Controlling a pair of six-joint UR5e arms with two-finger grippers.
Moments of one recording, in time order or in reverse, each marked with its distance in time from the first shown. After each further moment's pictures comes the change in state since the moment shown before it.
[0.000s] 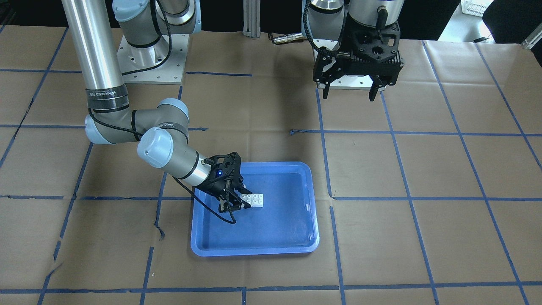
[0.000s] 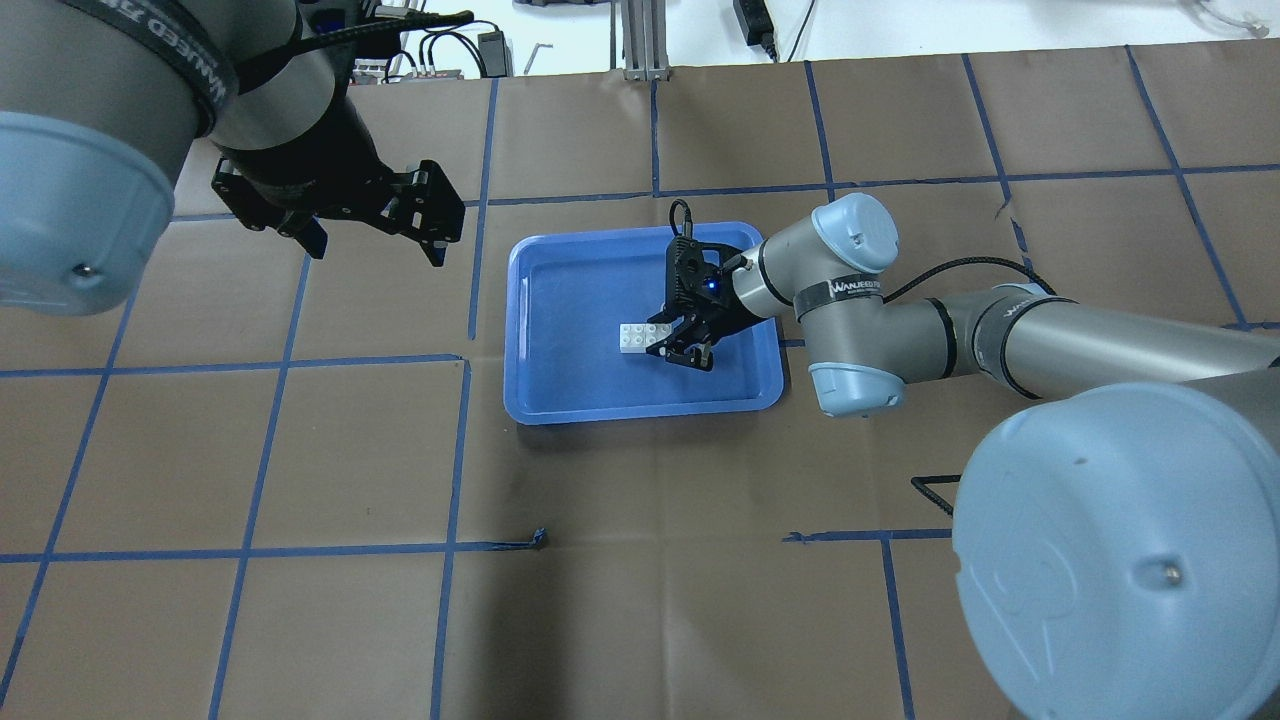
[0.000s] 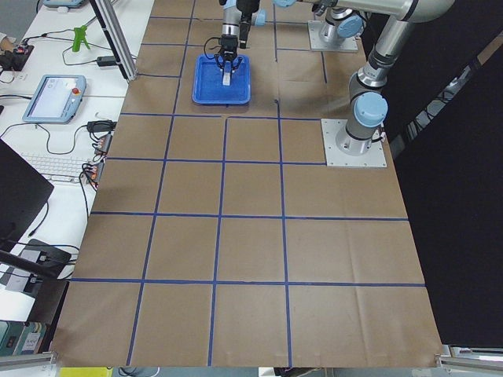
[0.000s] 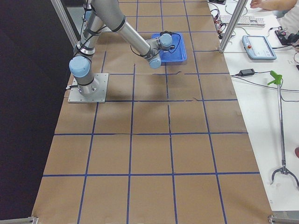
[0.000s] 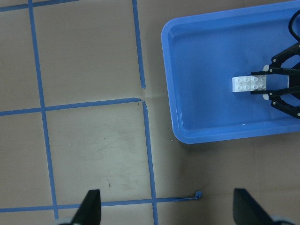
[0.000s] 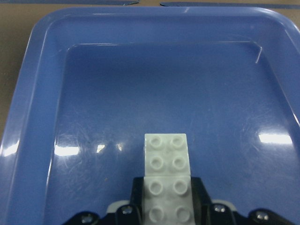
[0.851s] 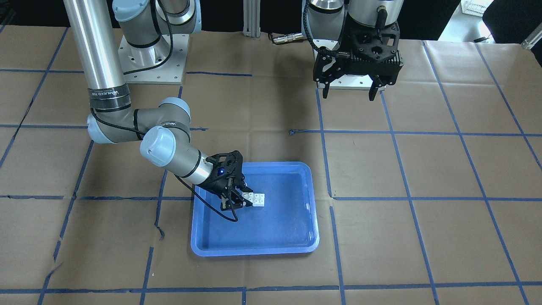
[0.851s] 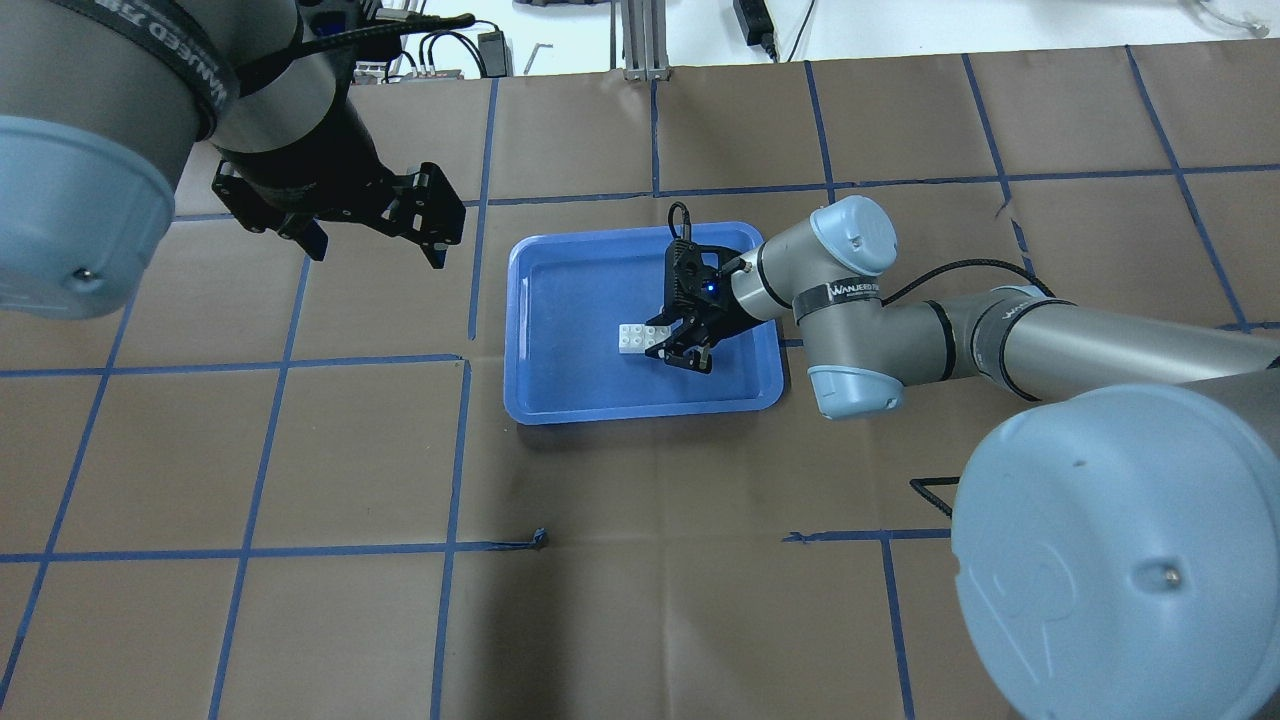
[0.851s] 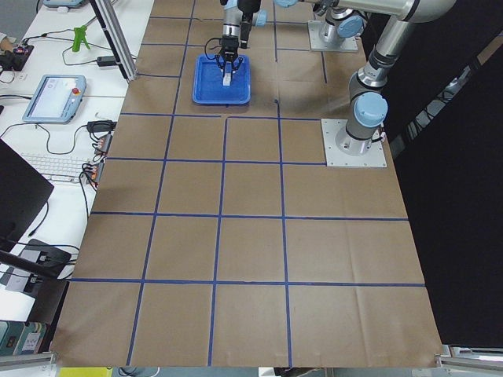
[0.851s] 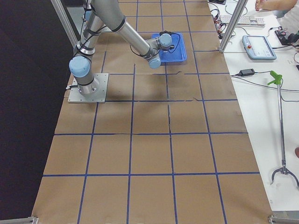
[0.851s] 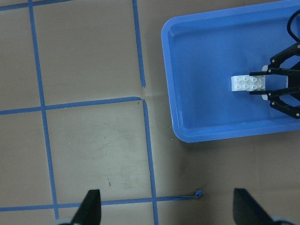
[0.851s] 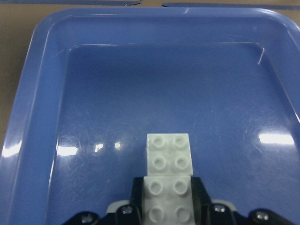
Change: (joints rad) left arm -0.001 0.011 -0.009 0.000 0.001 0.001; right arm 0.002 0.001 0.005 -0.012 0.002 0.003
